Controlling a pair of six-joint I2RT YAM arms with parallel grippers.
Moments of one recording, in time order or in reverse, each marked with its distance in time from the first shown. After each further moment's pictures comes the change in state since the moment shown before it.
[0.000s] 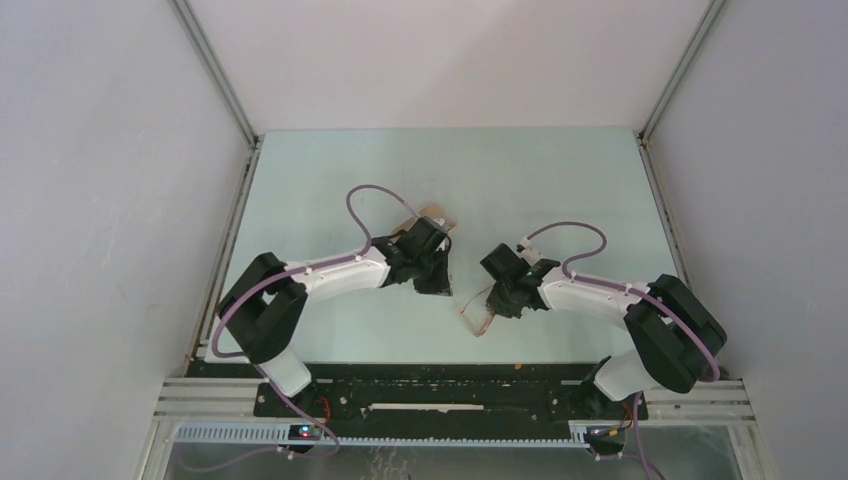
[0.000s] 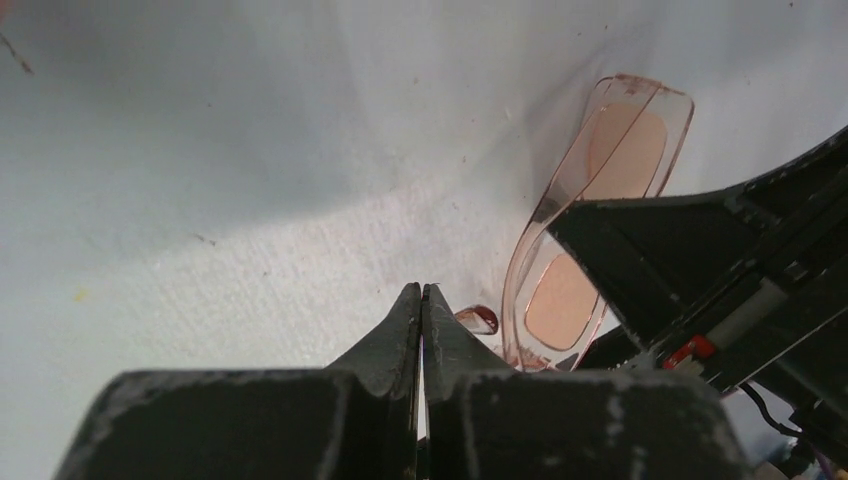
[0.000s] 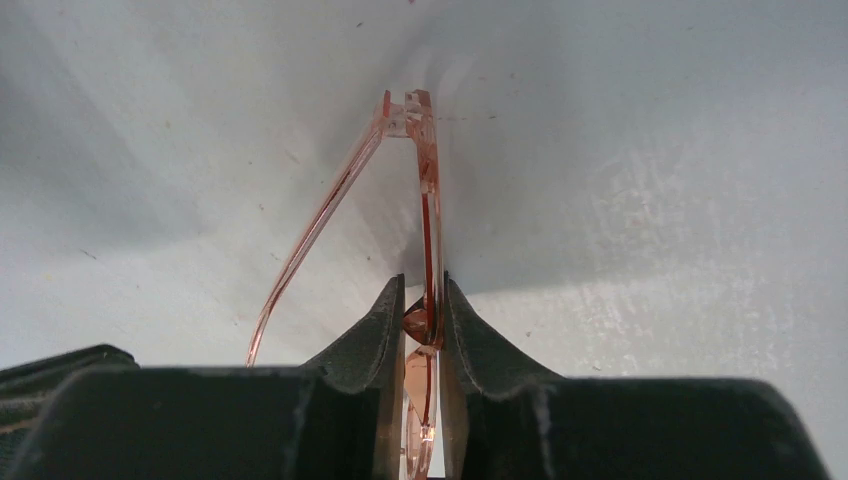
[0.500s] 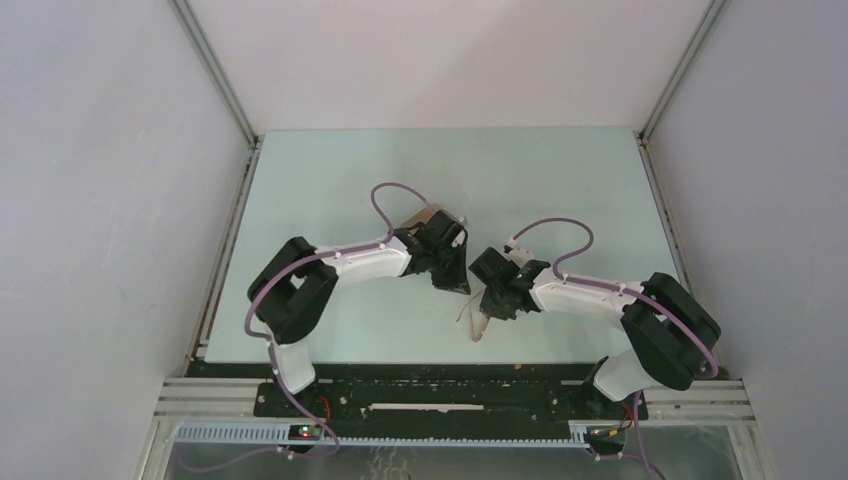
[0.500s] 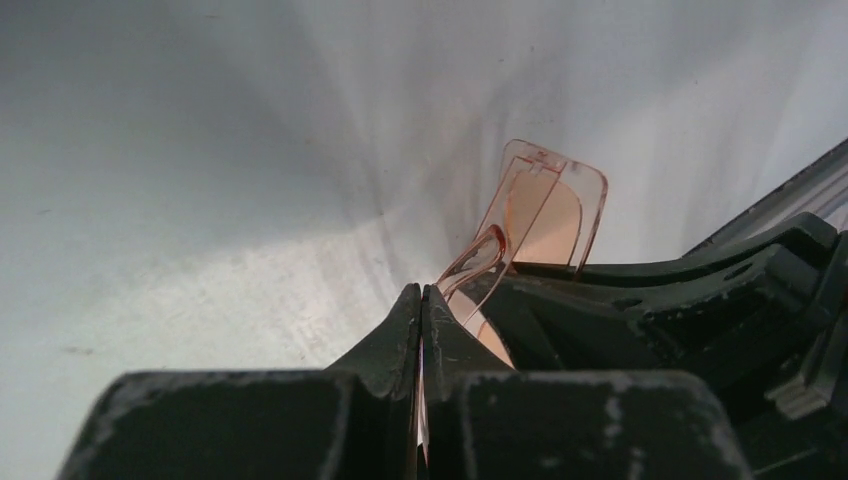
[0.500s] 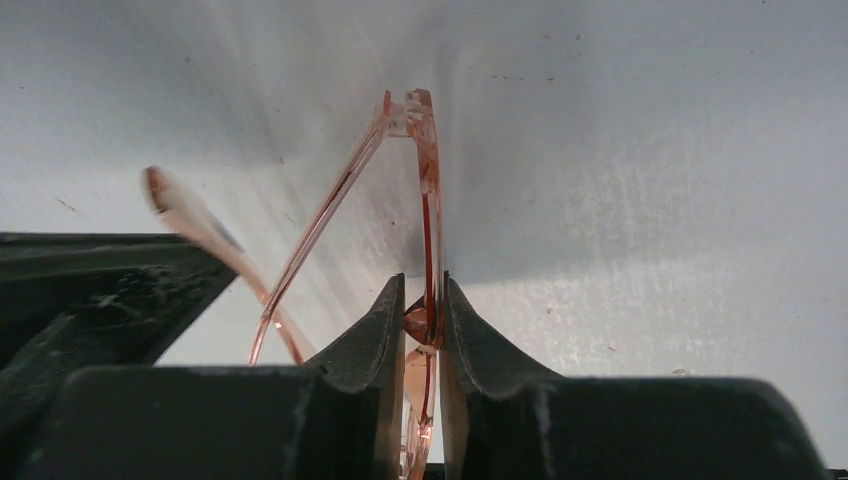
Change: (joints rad) left arm -0.004 0.171 0.159 -0.005 0.106 0.013; right arm 0.079 0.032 0.058 -0.051 0.045 -0.051
